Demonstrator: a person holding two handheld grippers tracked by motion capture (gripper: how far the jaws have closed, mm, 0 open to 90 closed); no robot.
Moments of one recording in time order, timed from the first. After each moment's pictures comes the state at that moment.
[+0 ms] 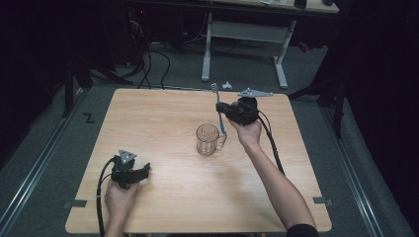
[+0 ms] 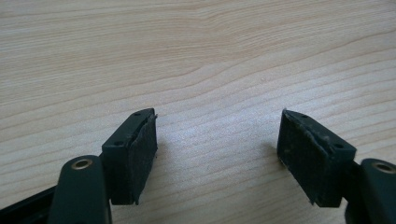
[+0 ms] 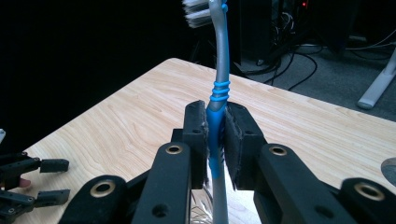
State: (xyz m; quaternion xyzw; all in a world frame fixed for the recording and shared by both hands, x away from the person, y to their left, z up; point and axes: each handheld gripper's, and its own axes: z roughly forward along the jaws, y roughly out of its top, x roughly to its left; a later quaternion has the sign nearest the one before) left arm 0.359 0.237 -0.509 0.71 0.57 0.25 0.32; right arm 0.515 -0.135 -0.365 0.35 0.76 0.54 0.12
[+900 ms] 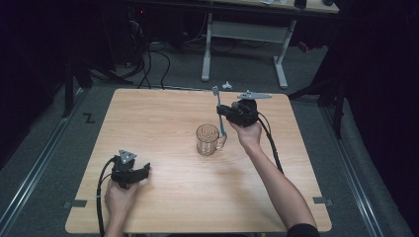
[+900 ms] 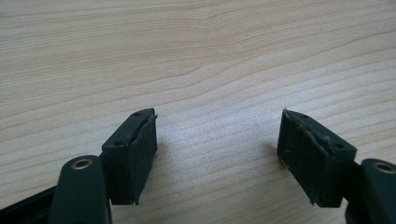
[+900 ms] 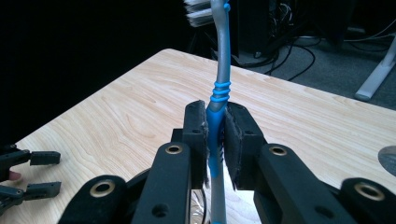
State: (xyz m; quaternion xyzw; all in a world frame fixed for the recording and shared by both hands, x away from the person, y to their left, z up) left arm 0.358 0.237 -0.509 0.71 0.57 0.25 0.32; right arm 0.518 -0.139 -0.376 0.36 0.76 0.52 0.12
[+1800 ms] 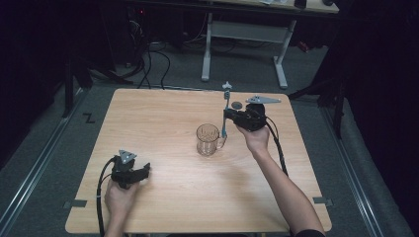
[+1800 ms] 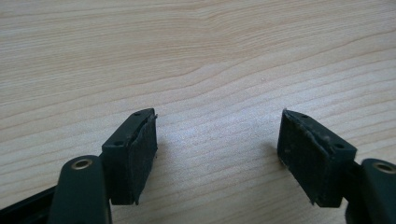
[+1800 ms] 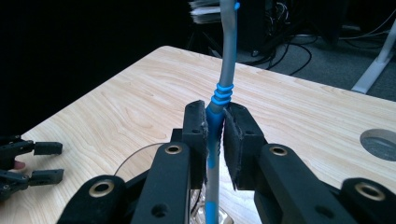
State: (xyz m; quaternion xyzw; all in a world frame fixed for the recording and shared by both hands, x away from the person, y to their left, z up) left arm 0.358 0.237 -0.509 0.71 0.57 0.25 0.32; right arm 0.506 -0.162 -0.378 0.36 0.76 0.52 0.11
